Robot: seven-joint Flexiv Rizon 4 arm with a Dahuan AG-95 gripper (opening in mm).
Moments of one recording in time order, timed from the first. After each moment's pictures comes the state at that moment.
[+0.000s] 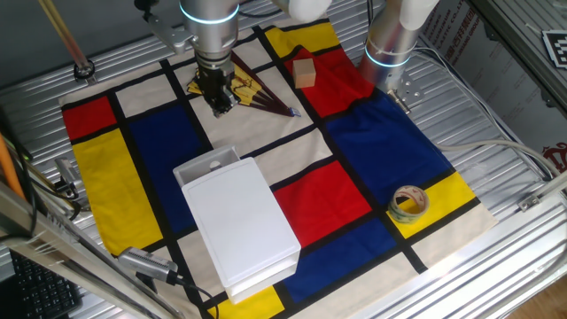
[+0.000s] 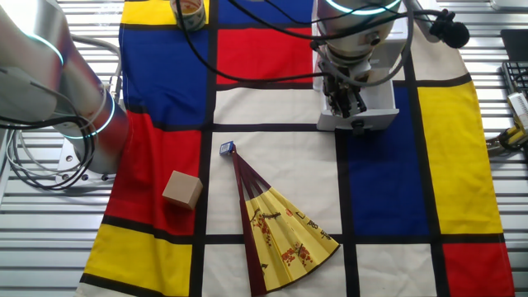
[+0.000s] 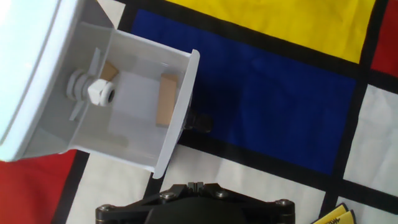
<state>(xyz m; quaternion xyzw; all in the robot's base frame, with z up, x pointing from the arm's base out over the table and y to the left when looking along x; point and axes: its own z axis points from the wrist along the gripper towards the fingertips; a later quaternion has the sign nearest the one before) 0.496 -0.008 0.175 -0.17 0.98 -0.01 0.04</state>
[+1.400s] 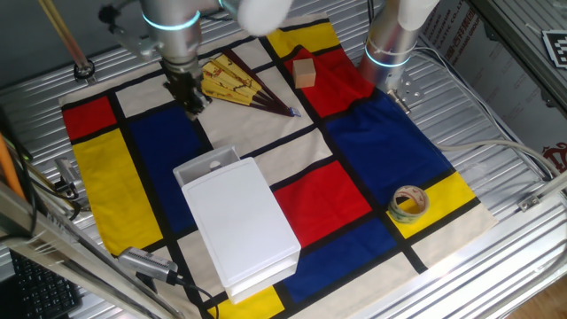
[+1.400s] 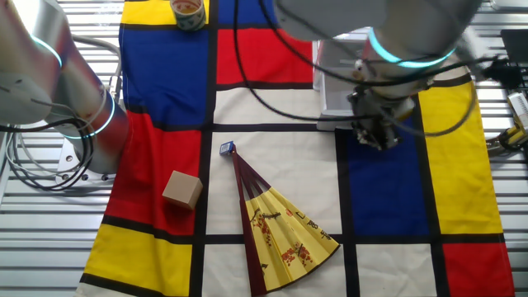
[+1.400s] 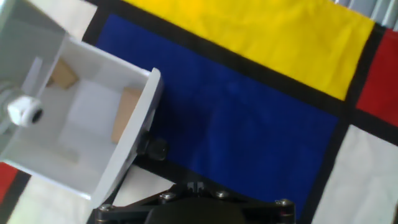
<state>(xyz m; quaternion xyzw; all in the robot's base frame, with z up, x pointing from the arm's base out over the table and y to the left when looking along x) 0.549 -0.052 0.132 -0.23 0.97 -0.01 0.04</state>
